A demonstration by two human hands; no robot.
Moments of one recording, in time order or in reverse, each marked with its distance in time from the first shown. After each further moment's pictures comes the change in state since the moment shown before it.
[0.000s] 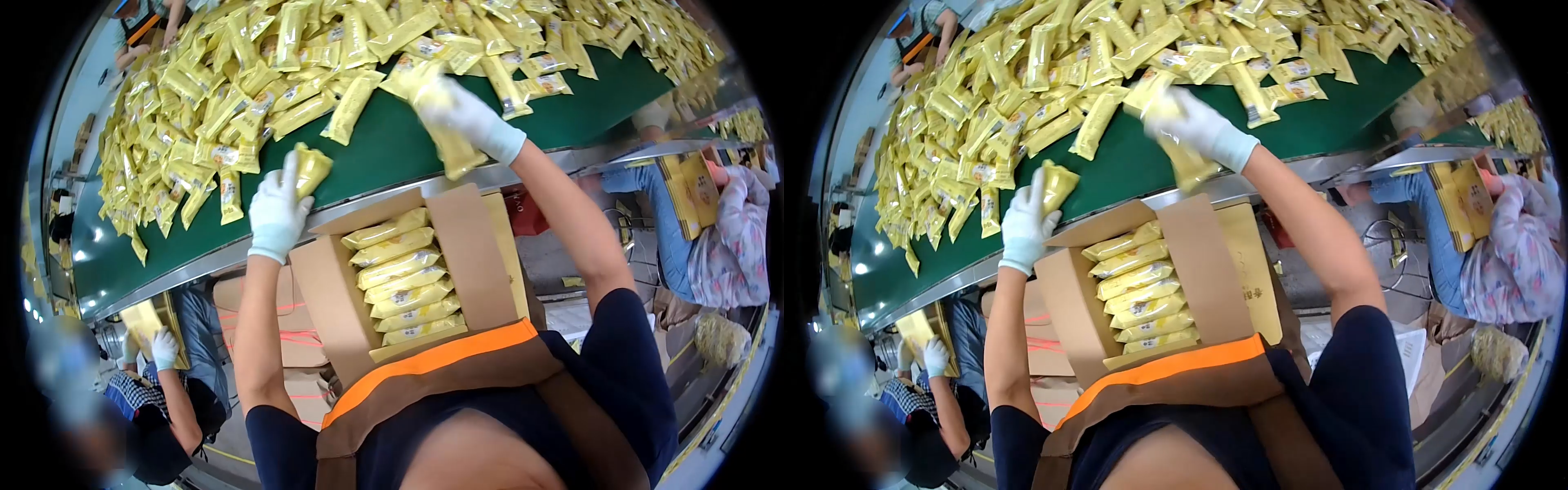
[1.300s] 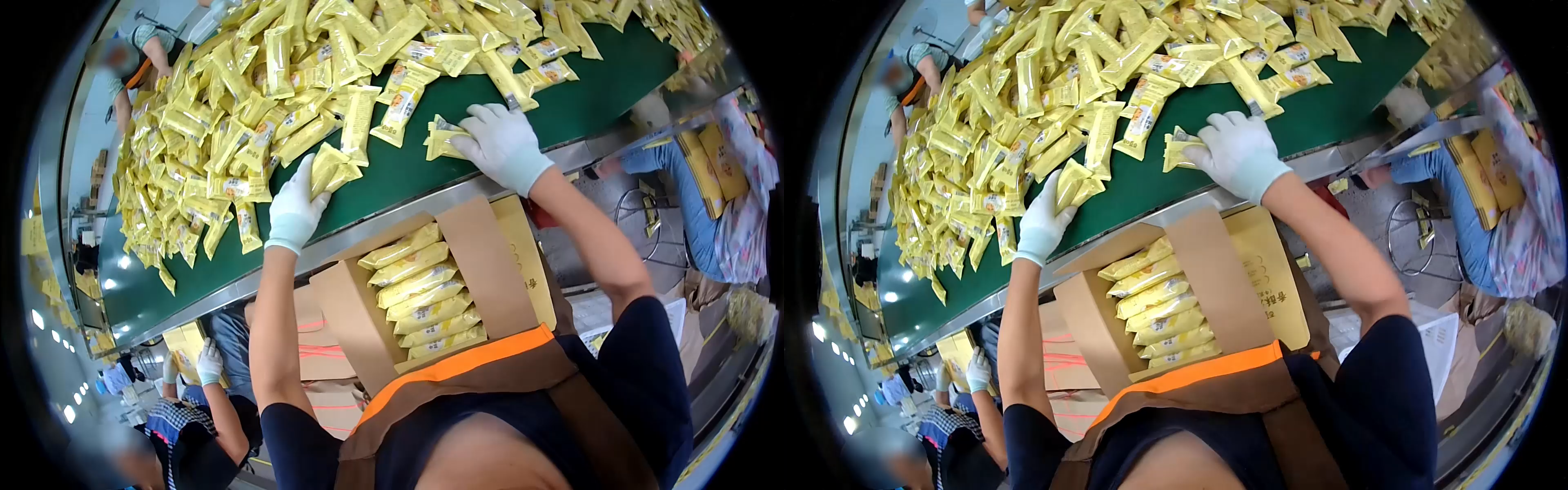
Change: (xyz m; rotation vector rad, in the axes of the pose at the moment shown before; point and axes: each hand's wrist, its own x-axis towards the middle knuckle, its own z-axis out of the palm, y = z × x) left_hand 0.057 0.008 -0.008 -0.146 -0.183 -0.043; right_hand -0.034 0.042 -0.006 -1.104 0.384 -0.394
